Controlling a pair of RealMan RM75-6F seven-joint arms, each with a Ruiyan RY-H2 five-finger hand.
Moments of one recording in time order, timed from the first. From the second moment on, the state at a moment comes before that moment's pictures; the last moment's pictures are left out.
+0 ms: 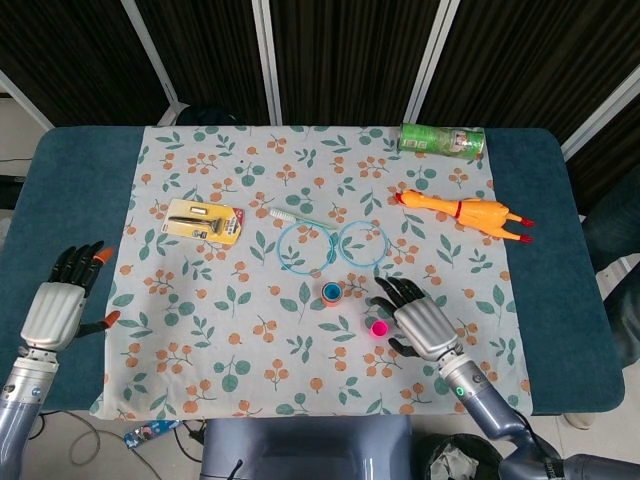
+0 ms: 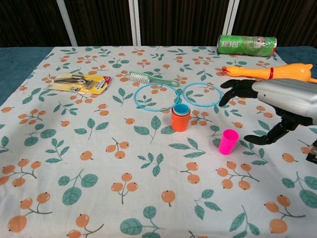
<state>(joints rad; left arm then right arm) -0.33 -1.30 0.05 -1.39 1.44 1.45 -0.08 0.52 -1.41 0.07 -1.67 -1.40 1.05 -0.28</state>
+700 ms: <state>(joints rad) -0.29 -1.33 0.00 -1.36 1.43 1.43 -0.09 0.53 -1.46 0.07 -1.64 -1.36 1.05 -0.29</state>
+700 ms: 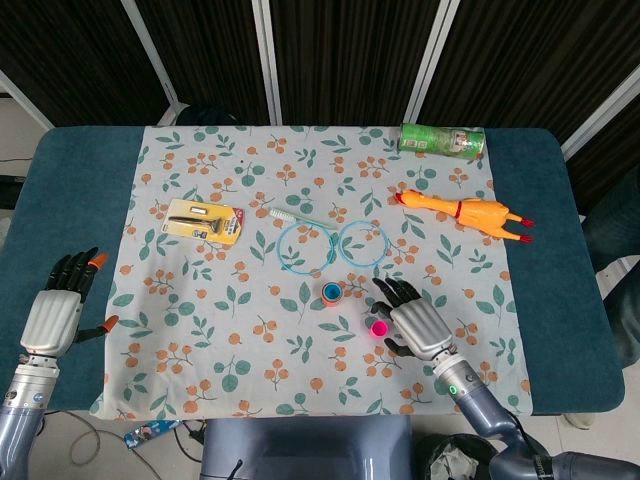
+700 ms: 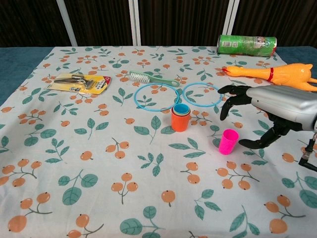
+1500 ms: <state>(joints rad) -0.27 -1.34 -0.03 -1.35 1.45 1.42 -0.08 0.53 -1.48 0.06 -1.61 -1.35 1.05 -0.28</state>
